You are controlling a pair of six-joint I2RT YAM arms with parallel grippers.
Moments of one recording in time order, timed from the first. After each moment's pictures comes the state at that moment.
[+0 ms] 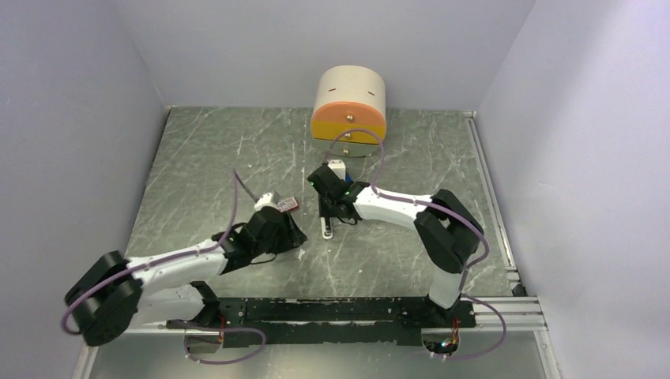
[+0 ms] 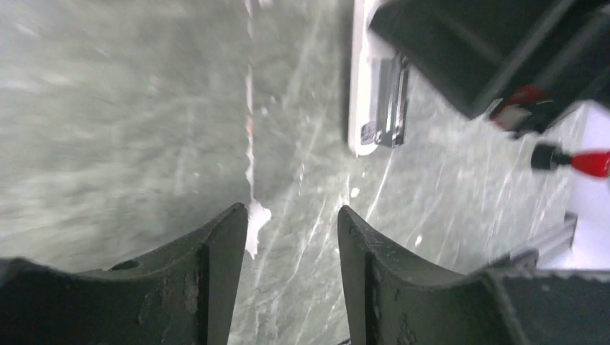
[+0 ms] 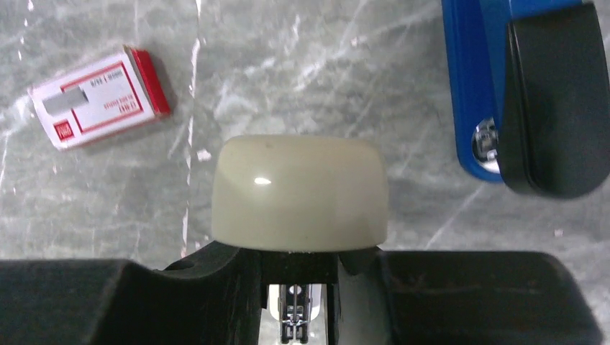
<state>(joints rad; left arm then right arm) -0.85 1.19 0.39 0.10 -0.09 -1.01 0.86 1.77 1.11 -0.31 0.28 0.65</state>
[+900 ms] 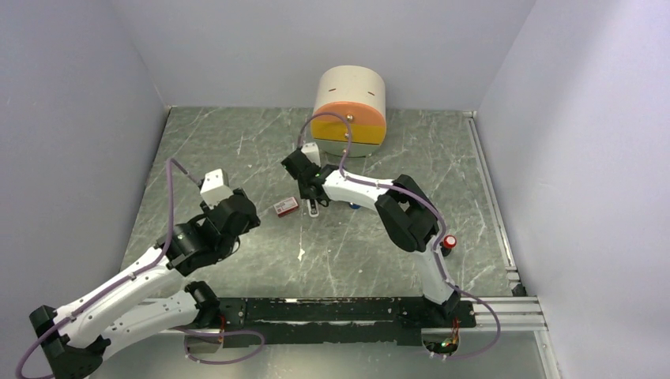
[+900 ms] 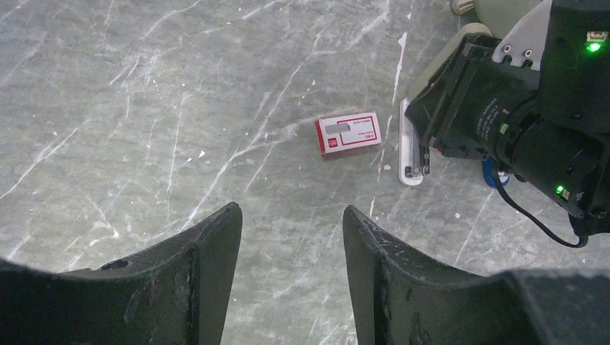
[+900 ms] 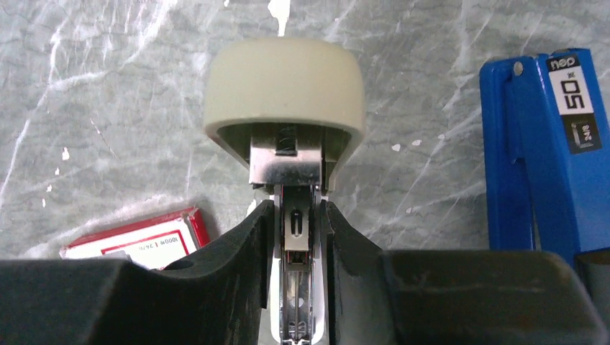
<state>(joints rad) -0.85 0.79 0.78 -0.76 -0.74 -0.94 0.86 2.14 1.57 -0.39 0.41 0.51</state>
